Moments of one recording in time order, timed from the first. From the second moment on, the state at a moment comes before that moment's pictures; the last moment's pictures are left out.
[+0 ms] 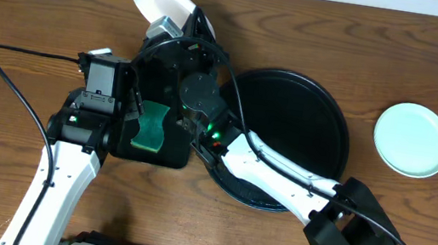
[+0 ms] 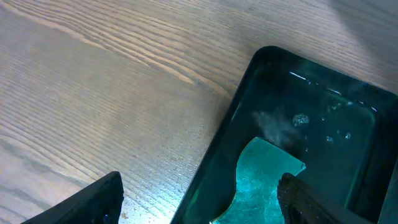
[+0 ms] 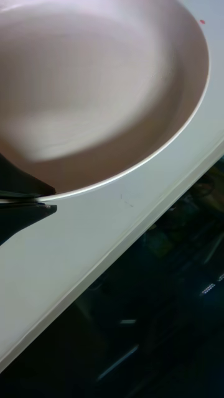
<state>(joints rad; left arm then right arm) -0.11 1.19 0.96 -0.71 -0.35 -0.38 0.94 1.94 1.39 0.74 0.80 -0.87</state>
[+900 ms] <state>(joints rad) -0.11 1.19 0.96 -0.71 -0.35 -0.38 0.94 1.94 1.39 0.58 0.82 -0.74</state>
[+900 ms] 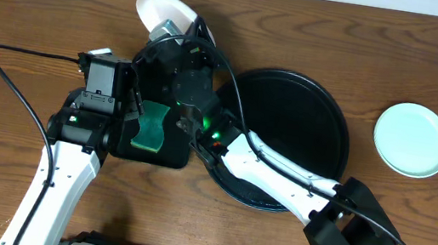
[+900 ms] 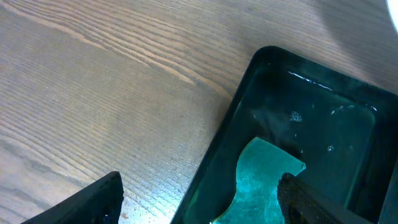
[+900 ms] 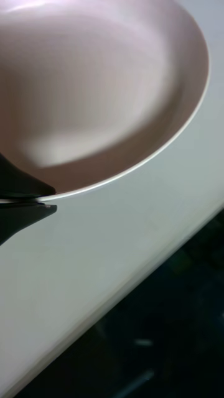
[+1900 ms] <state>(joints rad) -0.11 1.19 0.96 -0.71 -0.35 -0.38 0.90 1.94 1.40 0.06 0.85 -0.05</state>
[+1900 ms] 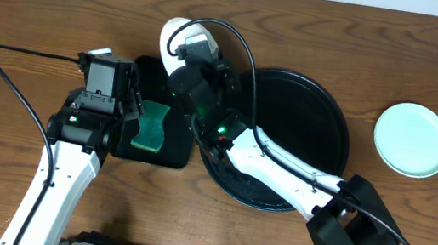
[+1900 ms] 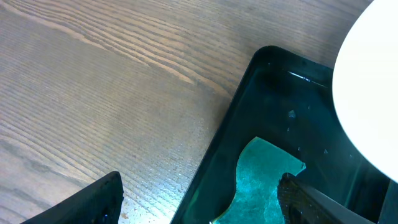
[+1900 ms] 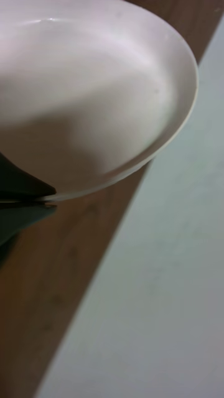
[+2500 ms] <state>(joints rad) -0.11 1.19 0.96 -0.71 -0.35 -0.38 0.78 1.89 1.40 -0.21 0.66 0.37</state>
